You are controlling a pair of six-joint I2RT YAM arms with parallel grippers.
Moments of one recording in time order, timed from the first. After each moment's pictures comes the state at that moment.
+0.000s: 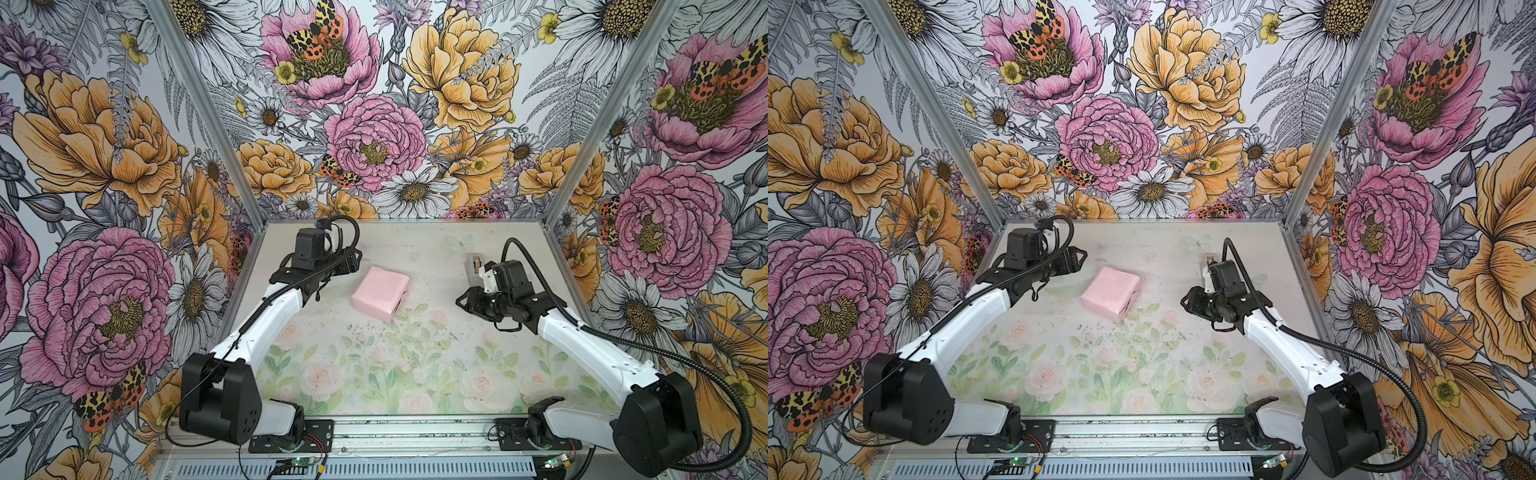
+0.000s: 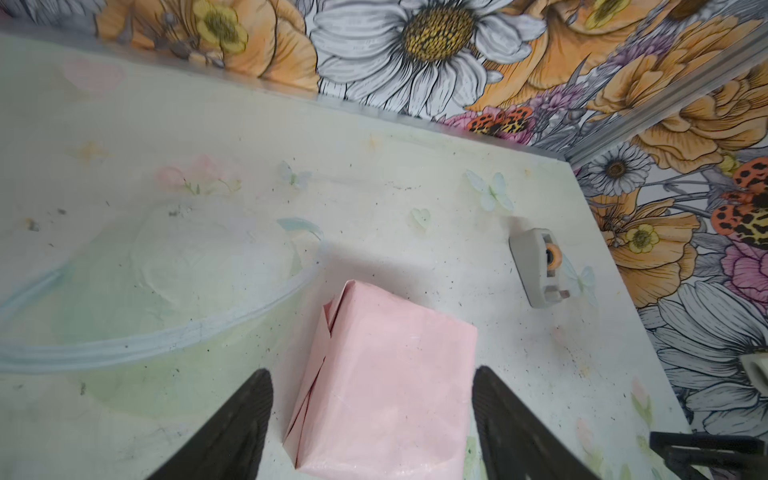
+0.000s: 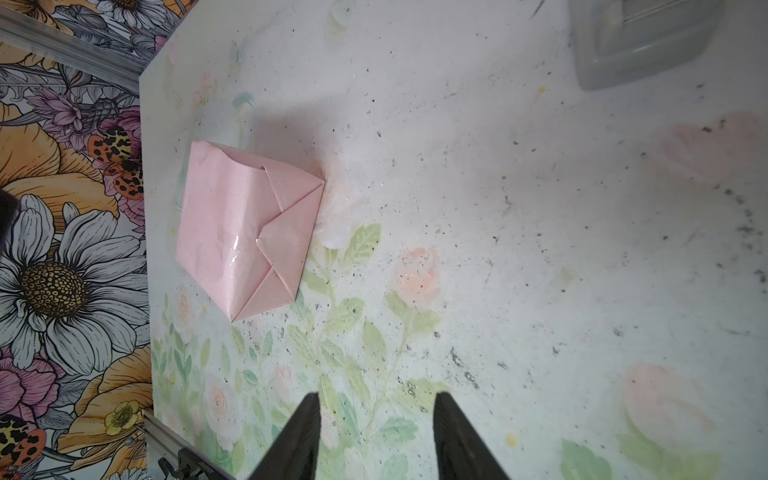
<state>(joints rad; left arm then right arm) -0.22 1.46 1.09 -0.30 0.24 -0.39 0.34 1.23 0.87 -0.54 -0.33 0.65</state>
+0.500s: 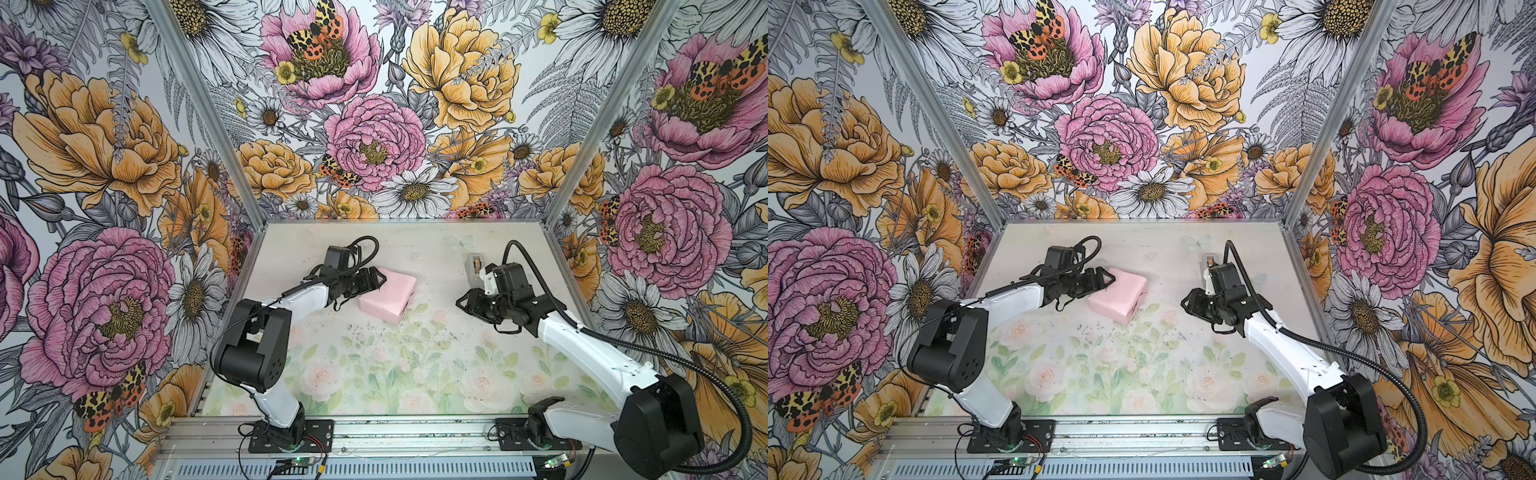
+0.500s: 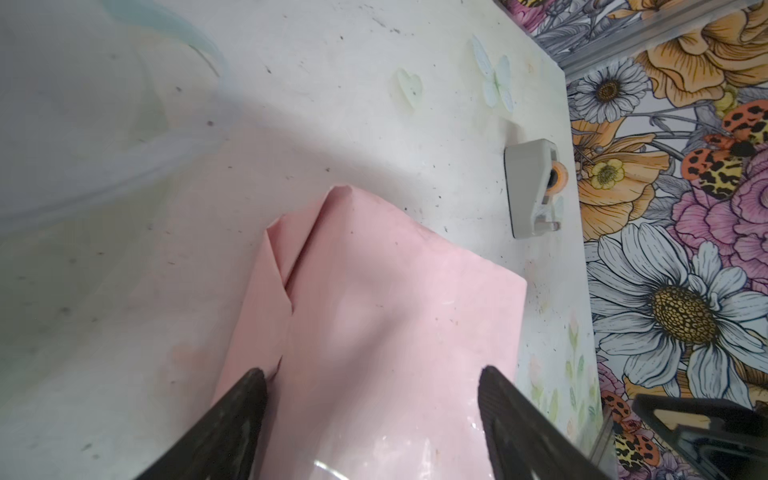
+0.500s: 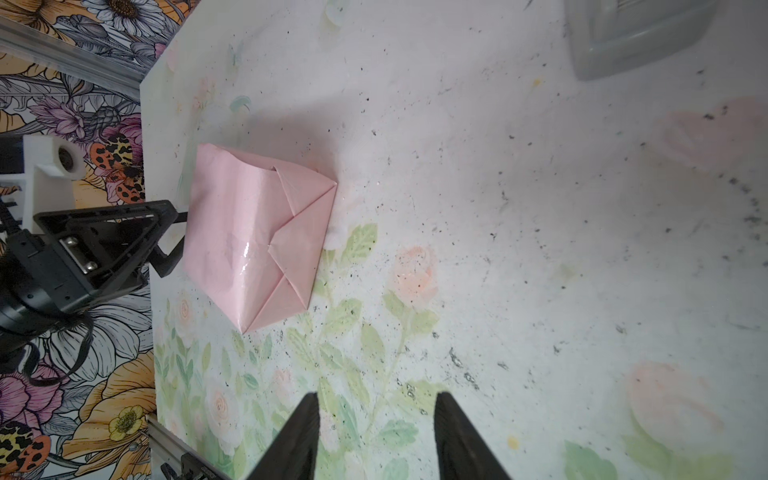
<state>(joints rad) -0.35 1.68 0.98 -0.07 0.44 -0.59 0.33 1.21 0.84 -0.52 -0.33 0.67</state>
